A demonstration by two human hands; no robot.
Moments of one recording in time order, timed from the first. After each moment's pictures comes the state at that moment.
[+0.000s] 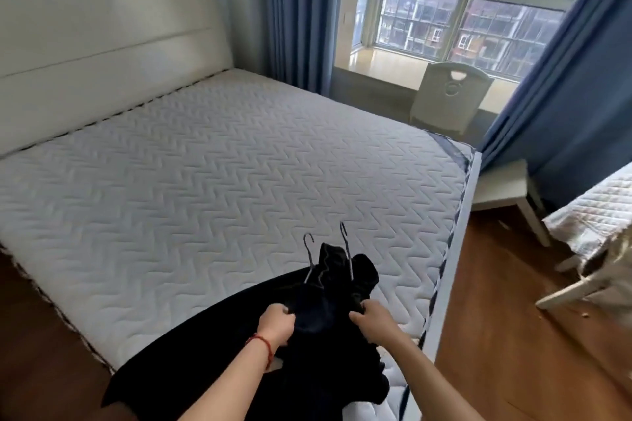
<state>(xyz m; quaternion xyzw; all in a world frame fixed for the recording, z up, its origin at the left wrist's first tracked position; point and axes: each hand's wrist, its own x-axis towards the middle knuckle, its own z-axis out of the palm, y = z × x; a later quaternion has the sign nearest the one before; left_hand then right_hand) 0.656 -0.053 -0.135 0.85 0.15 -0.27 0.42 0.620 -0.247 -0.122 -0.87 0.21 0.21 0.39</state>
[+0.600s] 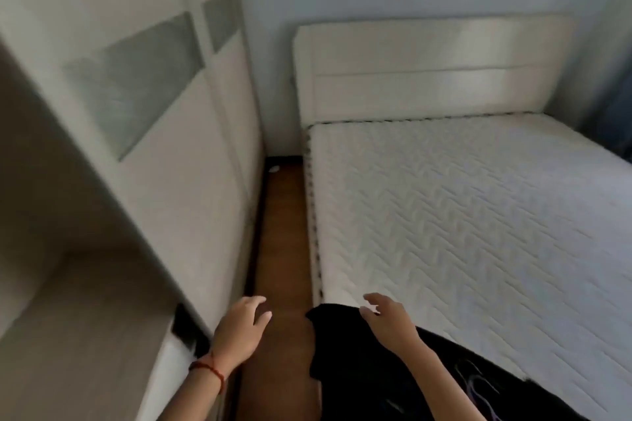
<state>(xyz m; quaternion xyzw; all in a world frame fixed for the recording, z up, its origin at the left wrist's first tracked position) 0.465 0.268 -0.068 0.88 0.39 0.01 0.27 0.650 0.081 -0.073 -0.88 -0.26 0.28 0.28</state>
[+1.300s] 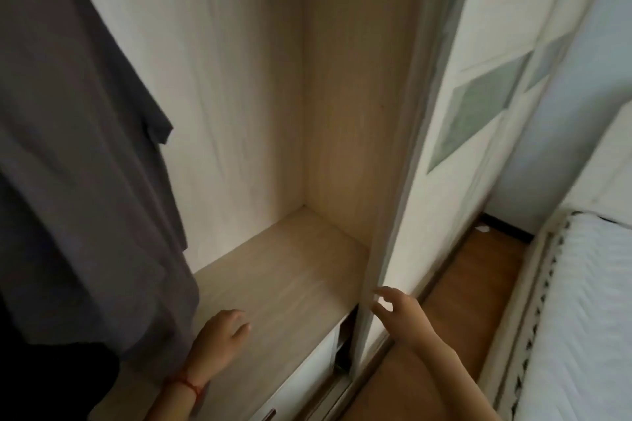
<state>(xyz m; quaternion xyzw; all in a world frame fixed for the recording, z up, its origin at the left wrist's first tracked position) 0.140 0.369 -0.066 0.62 0.72 0.15 0.27 0.455 0.390 -0.028 -0.68 -0.65 0.30 0.17</state>
